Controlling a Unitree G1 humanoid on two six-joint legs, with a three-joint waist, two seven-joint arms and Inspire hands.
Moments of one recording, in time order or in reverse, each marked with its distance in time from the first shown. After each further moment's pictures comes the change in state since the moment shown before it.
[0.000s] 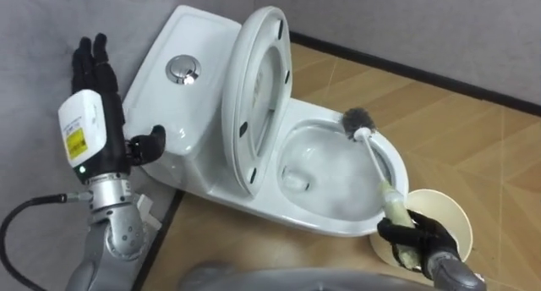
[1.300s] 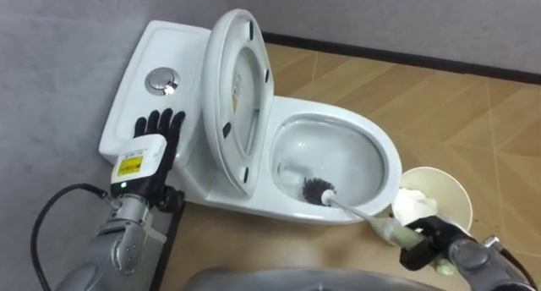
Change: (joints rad) left arm -0.117 0.151 -0.174 0.278 0.103 0.080 -0.278; right arm -0.128 -0.149 0.120 -0.022 -0.741 0.116 0.013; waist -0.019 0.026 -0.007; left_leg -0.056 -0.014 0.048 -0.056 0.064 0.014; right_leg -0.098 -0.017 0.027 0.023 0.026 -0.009
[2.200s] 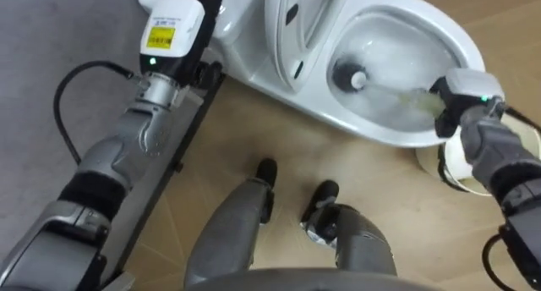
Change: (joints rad) left arm -0.536 0.018 -0.166 0.113 -0.067 -0.109 0.207; right arm -0.508 -0.126 0.401 0.095 -0.075 0.085 -0.271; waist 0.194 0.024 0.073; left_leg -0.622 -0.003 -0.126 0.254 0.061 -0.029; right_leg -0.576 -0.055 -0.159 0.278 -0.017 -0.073
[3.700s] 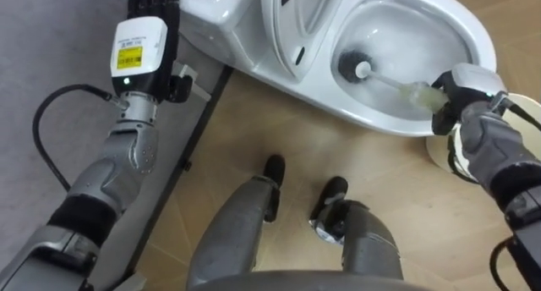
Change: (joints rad) left arm 0.142 0.040 0.009 -0.055 -0.097 0.204 0.034; right arm 0.170 -0.029 -0.007 -0.311 -0.014 0.119 0.055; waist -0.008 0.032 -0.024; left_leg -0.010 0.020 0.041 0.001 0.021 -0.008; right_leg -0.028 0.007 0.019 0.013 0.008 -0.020
